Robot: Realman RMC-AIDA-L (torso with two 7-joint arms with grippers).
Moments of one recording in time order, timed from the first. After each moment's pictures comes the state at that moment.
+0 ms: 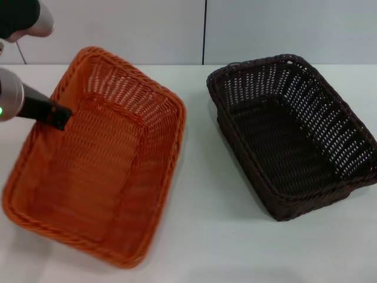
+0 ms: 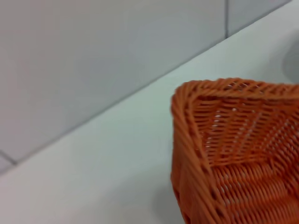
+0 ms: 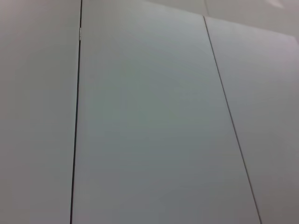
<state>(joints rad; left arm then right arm) -0.40 -2.06 -1.68 -1.78 2.89 -1.41 0.35 0.32 2.08 -0.39 0.00 -0.54 -1.73 0.20</state>
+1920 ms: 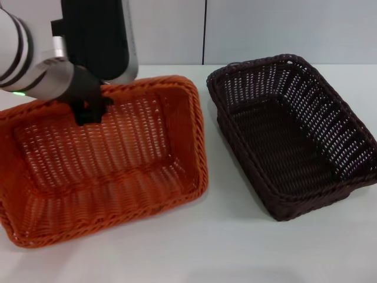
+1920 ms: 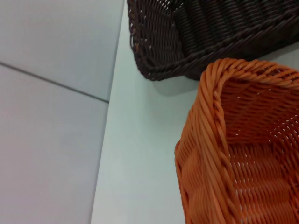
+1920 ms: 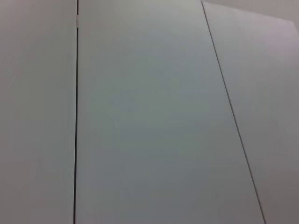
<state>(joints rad) -0.56 -2.06 -1.60 -1.87 2.87 -1.59 1.06 0.32 2.08 -0.39 0.04 -0.54 -1.73 0.19</state>
